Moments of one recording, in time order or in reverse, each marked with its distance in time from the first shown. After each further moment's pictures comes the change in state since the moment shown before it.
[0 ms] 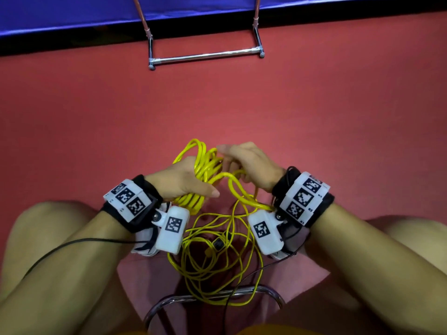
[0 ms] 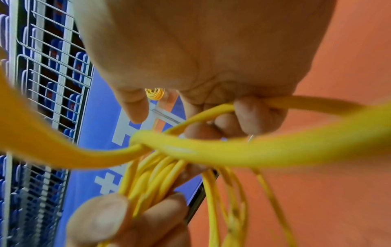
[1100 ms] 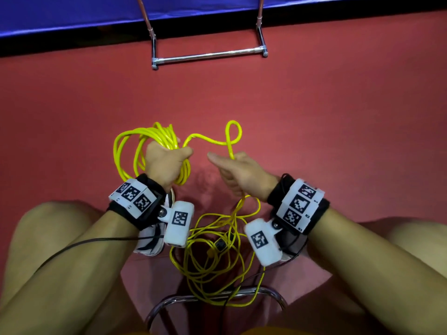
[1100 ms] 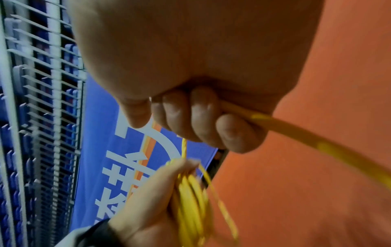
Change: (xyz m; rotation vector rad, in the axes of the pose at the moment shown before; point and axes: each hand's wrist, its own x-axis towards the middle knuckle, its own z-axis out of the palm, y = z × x) left_hand 0.018 -0.022 -0.020 -0.013 1.092 -0.041; right_hand -0.005 -0.005 0.027 0.313 -0.109 0.135
